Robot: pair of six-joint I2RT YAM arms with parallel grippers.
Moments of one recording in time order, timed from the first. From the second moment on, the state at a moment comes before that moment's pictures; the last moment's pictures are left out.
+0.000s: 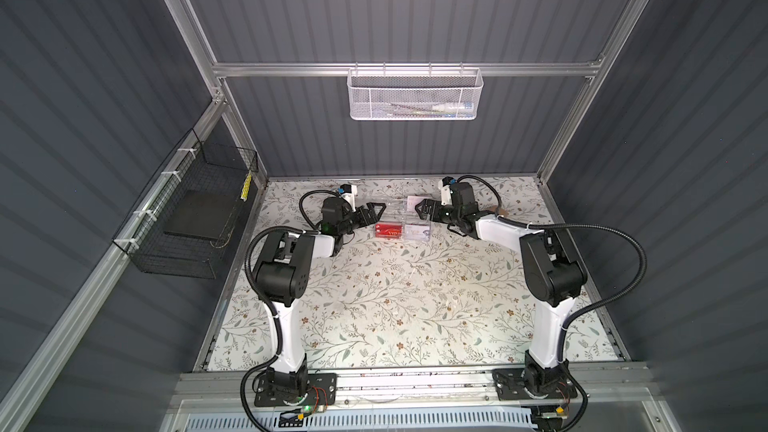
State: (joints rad) left arm -0.24 2.04 1.10 0.66 0.57 -0.63; right arm 0.38 2.02 1.34 0.07 -0.25 0.45
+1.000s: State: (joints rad) left arm -0.24 1.82 0.90 0.65 0.49 -0.65; right arm 0.49 2.07 1.42 0.06 -0.29 0.45
